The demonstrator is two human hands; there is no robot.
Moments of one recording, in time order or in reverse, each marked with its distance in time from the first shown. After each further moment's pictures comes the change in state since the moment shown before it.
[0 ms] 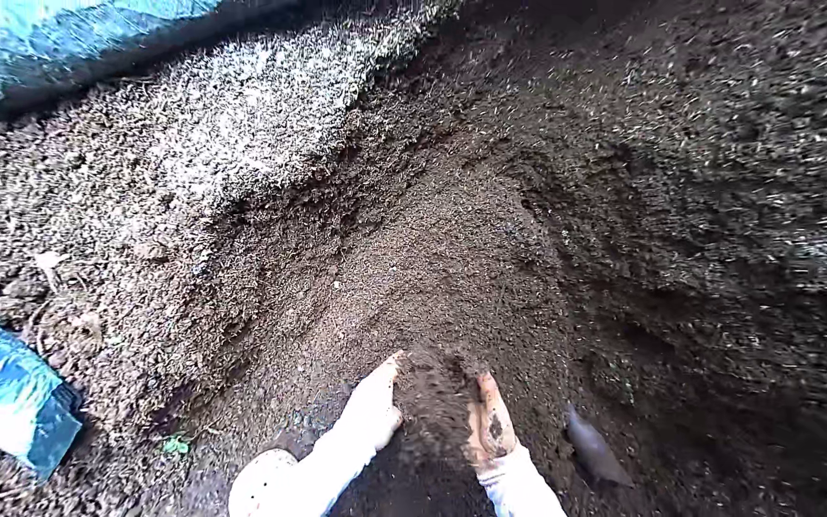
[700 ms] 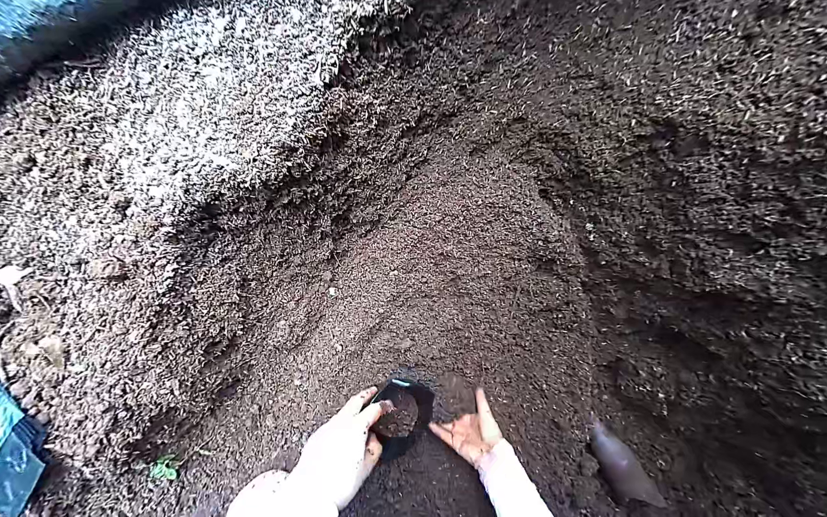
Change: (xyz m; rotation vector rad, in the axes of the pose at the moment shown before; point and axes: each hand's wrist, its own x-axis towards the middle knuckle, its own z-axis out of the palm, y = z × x) left_hand -0.002 -0.039 -0.006 0.237 -0.115 -0.125; right_hand 0.091 0.102 -0.101 0.213 0.292 0.643
